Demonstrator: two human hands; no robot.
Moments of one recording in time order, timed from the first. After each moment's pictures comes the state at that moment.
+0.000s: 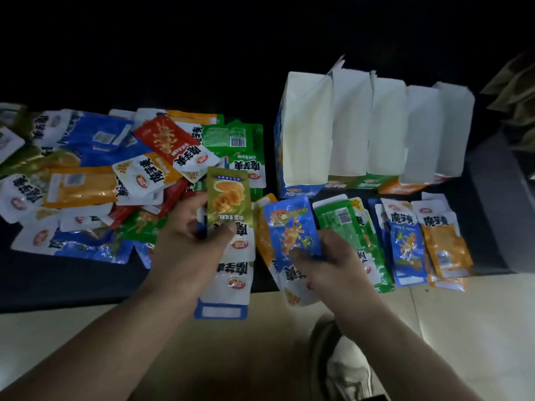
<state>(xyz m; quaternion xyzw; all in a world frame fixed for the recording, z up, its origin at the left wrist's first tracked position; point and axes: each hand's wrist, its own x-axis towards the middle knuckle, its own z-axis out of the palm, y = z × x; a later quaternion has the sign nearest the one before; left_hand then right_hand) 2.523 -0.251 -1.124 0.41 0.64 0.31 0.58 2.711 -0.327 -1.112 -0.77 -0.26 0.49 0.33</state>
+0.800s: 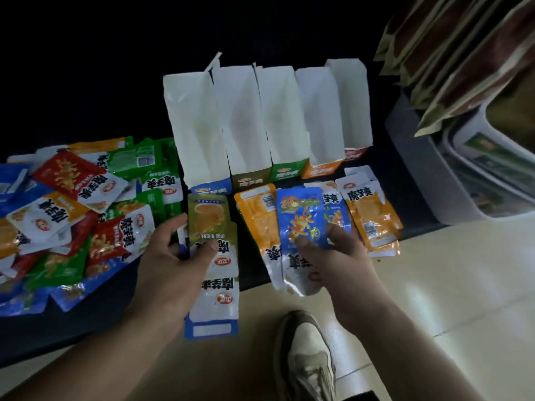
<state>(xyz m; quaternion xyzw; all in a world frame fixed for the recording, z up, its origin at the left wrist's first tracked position) 2.620 -0.282 -1.121 0.43 0.65 0.25 0.57 2.817 -0.385 -1.100 -0.69 -0.09 0.49 0.52</state>
